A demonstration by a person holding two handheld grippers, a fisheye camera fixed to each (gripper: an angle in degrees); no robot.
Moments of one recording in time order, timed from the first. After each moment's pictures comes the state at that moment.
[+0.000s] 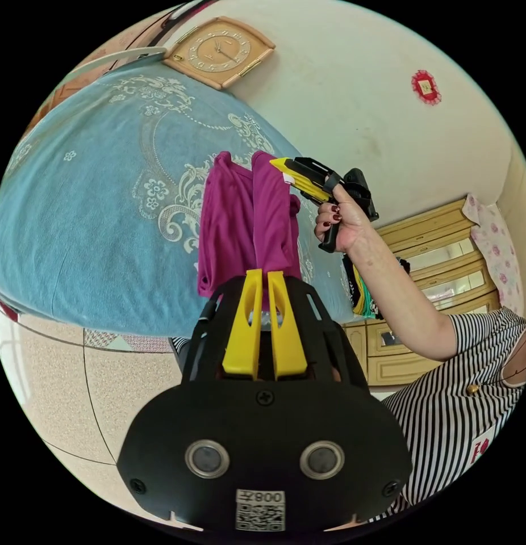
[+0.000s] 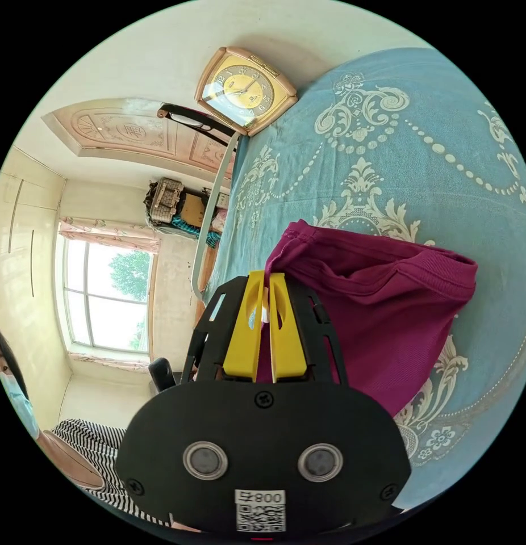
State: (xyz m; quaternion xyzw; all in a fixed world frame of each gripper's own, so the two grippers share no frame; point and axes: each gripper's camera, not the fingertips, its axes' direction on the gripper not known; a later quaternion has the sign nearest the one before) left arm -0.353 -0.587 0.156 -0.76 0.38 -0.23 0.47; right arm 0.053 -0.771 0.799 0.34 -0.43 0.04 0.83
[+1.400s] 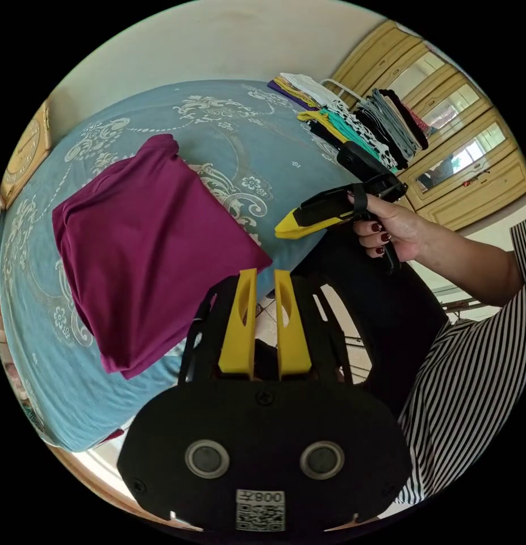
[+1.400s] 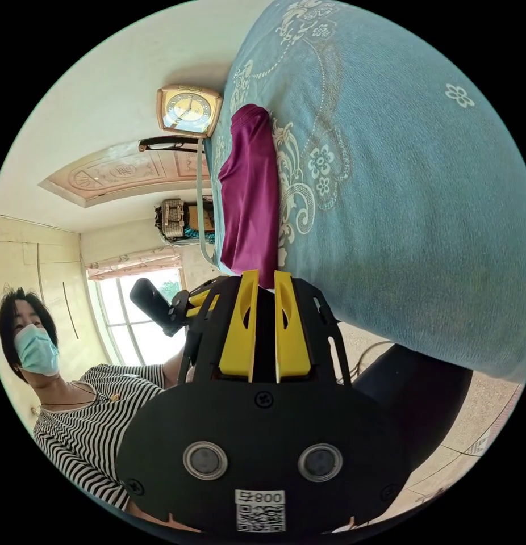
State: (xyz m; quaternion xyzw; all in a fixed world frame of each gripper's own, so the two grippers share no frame) left arm -0.194 -0.647 0.050 -0.70 0.59 0.12 0.38; right arm 0.097 -0.586 1.012 0.27 -0.56 0.13 0.78
